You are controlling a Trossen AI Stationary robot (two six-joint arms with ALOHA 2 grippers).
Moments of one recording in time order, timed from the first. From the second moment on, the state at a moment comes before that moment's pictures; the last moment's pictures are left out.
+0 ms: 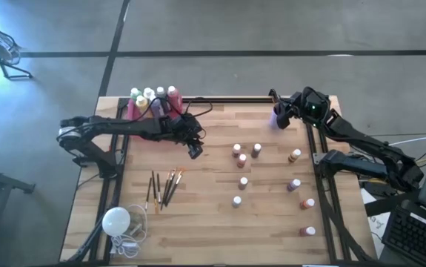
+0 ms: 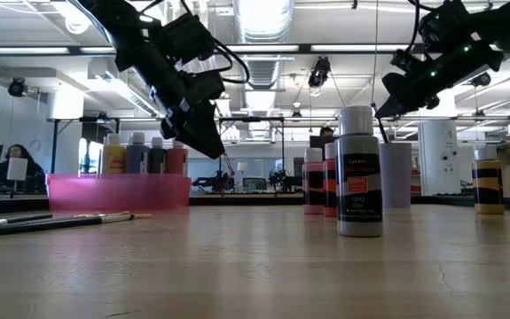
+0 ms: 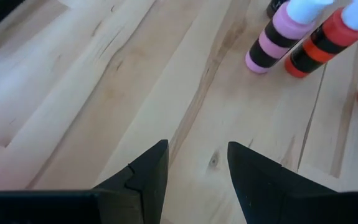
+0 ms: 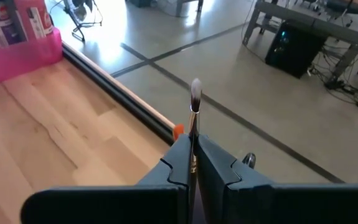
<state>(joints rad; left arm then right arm) 0.29 1.49 0.93 -0.25 -0.03 -0.21 -0.83 0.84 0.49 -0.02 0.04 -0.10</state>
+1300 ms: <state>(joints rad) 0.28 1.49 0.93 -0.25 -0.03 -0.22 -0.85 0.84 0.34 0.04 0.06 -0.06</state>
